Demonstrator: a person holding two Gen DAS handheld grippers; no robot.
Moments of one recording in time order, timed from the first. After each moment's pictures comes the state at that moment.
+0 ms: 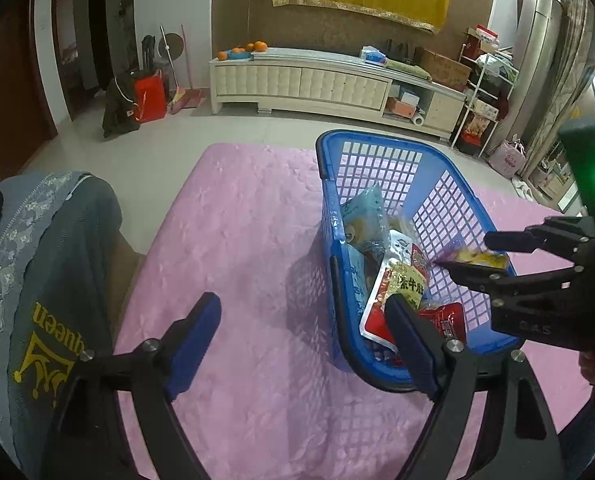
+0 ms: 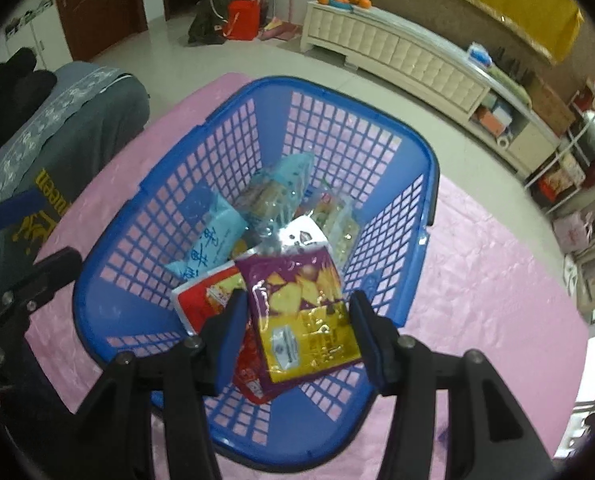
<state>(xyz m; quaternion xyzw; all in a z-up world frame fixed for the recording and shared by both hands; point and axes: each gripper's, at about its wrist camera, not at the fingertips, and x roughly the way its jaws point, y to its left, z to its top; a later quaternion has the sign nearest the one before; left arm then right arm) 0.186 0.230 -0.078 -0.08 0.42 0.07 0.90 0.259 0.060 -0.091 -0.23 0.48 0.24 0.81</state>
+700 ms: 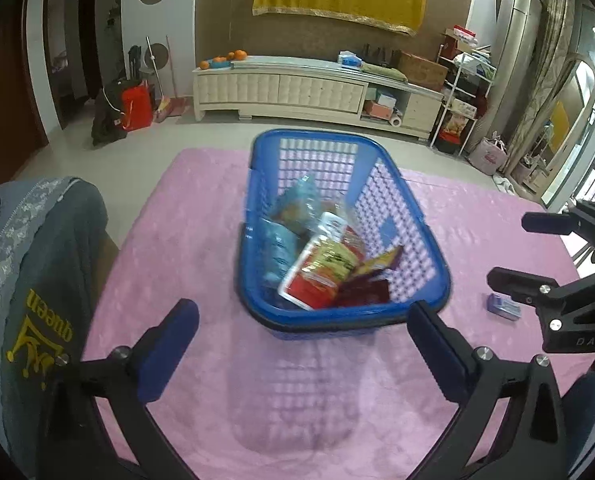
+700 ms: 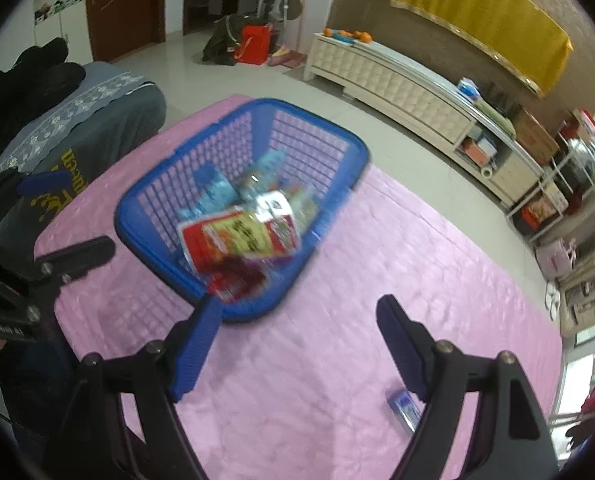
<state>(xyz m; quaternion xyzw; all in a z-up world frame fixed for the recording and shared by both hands) 0.154 0.160 -0.061 -0.08 0.41 0.04 0.91 0.206 -0.037 -0.044 -0.25 0.44 0.25 0.83</state>
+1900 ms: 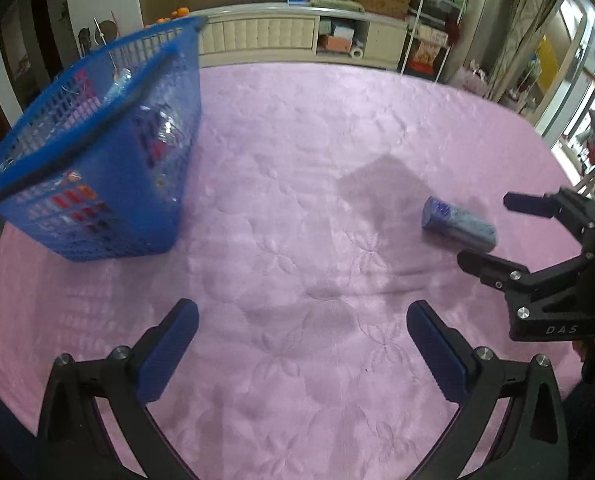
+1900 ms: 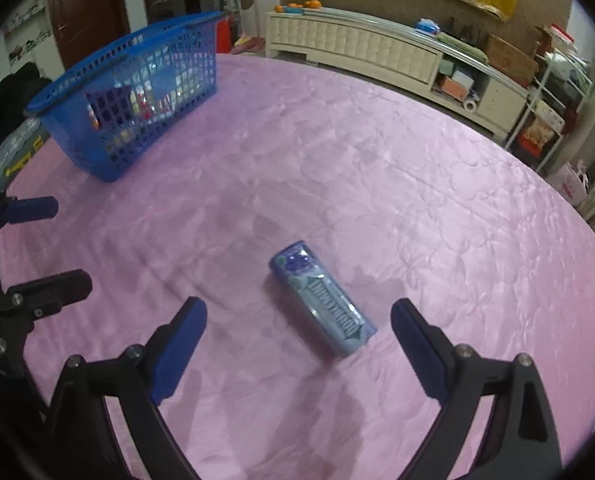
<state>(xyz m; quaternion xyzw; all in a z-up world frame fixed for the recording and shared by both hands) 0.201 -0.041 -0.180 -0.04 0.50 0.01 0.87 0.232 -0.219 -0.172 -0.18 0.46 0.25 0.84</state>
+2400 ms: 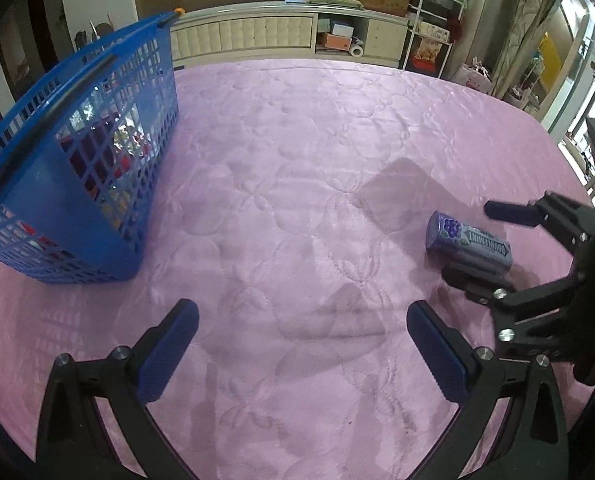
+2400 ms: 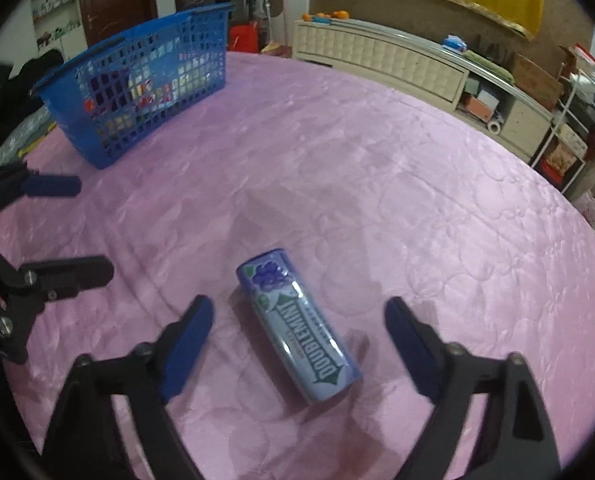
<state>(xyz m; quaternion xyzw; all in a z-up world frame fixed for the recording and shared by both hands) 0.232 -0.058 -0.191 -0.04 0.49 0.01 0.87 0.252 -0.226 -0.193 -0.20 0.44 0.30 0.83</state>
